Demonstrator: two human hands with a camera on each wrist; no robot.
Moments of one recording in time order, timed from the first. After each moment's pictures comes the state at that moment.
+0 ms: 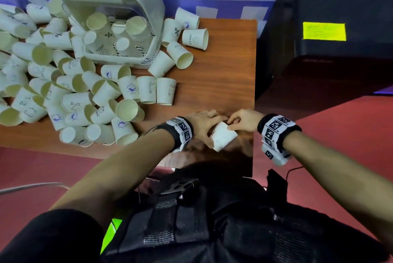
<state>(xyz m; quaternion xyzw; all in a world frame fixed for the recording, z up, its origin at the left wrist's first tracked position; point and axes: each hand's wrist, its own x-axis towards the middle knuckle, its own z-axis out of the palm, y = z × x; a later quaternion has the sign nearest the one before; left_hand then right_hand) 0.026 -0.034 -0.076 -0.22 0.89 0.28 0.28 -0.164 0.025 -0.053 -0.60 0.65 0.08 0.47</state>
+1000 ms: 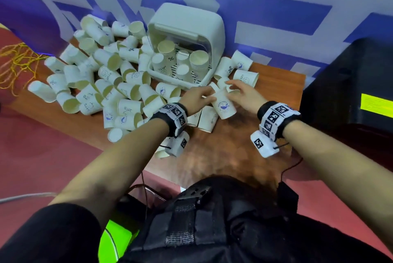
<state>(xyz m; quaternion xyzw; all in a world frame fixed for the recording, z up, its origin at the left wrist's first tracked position) 0.137 -0.152 0.004 -0.51 0.78 0.34 -0.15 -0.062 -0.133 0.021 -0.60 0.60 -0.24 0.47</state>
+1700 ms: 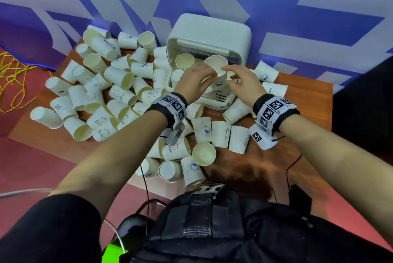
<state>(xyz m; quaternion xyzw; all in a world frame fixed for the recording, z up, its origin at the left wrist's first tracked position) 0.239 -0.274 0.023 -0.40 0.86 0.18 -0.27 0.049 -0.234 0.033 -0.68 0.60 -0.31 0.30</state>
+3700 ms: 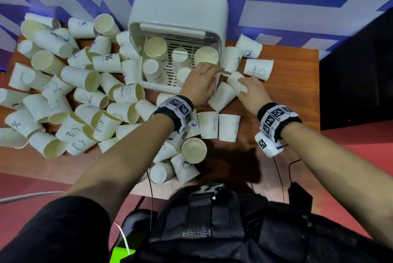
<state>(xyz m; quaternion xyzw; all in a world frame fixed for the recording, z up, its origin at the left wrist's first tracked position) 0.178 -0.278 -0.044 -0.33 0.89 0.20 -0.24 -0.010 -0.201 -0.055 -0.56 0.76 -0.12 0.31</state>
